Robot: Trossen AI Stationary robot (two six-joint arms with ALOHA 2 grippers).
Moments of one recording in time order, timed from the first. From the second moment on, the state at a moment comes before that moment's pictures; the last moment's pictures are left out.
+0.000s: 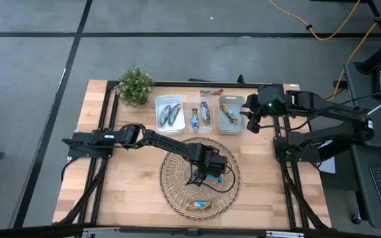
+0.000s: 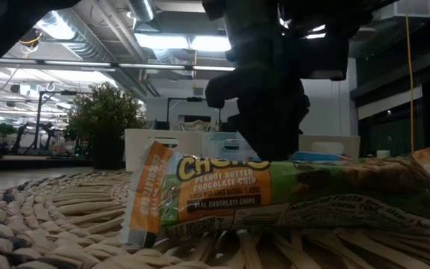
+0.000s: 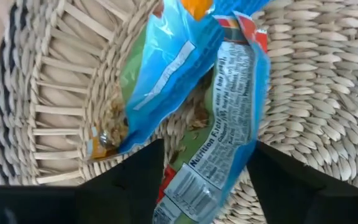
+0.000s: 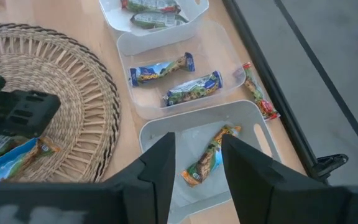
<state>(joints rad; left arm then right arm) -0.20 2.40 2.07 -0.94 -0.06 0.31 -0.17 1.02 1.14 -0.93 0.22 0.00</state>
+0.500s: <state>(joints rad) -0.19 2.40 2.07 -0.95 -0.03 0.16 -0.17 1.03 1.14 -0.94 0.22 -0.01</state>
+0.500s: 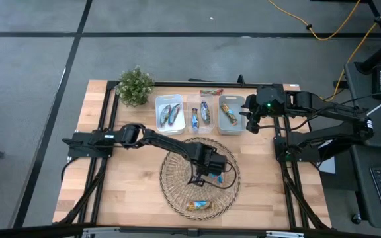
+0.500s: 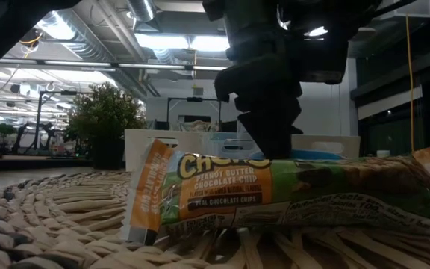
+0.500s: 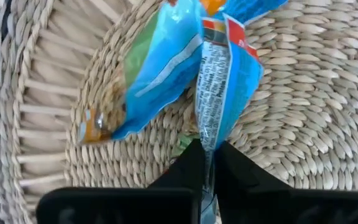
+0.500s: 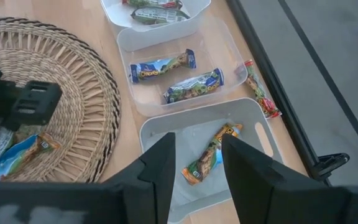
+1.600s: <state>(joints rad) -0.33 1.61 2.07 -1.11 -0.72 -0.51 -0.17 0.87 1.14 -0.94 0.18 -0.04</state>
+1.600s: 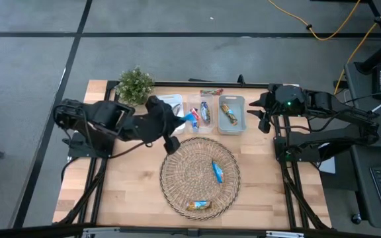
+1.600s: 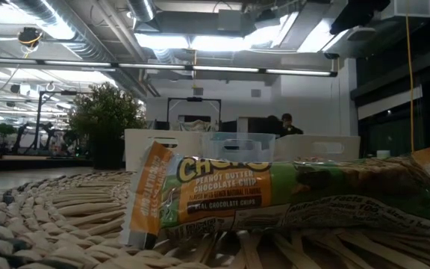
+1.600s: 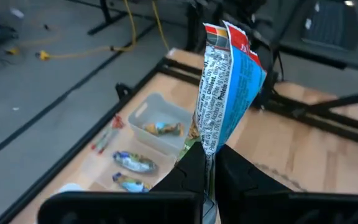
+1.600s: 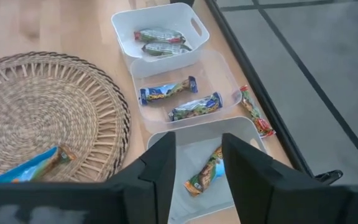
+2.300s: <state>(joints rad) 0.22 1.54 2.28 -1.06 -0.43 -0.18 -0.17 0.87 1.14 -0.94 0.18 -0.03</state>
